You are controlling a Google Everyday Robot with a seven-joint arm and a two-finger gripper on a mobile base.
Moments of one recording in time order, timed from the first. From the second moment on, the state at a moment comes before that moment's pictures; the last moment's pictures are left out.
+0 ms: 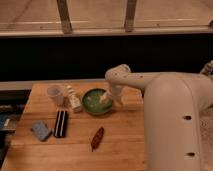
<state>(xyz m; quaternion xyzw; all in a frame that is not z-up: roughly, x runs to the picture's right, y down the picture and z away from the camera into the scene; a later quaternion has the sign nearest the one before) 0.039 0.103 0.895 -0.27 0.23 0.71 0.61</state>
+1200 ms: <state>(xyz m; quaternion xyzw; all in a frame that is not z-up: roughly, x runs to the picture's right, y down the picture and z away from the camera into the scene) 0.013 0.086 0.892 -0.31 0.17 0.71 0.61</state>
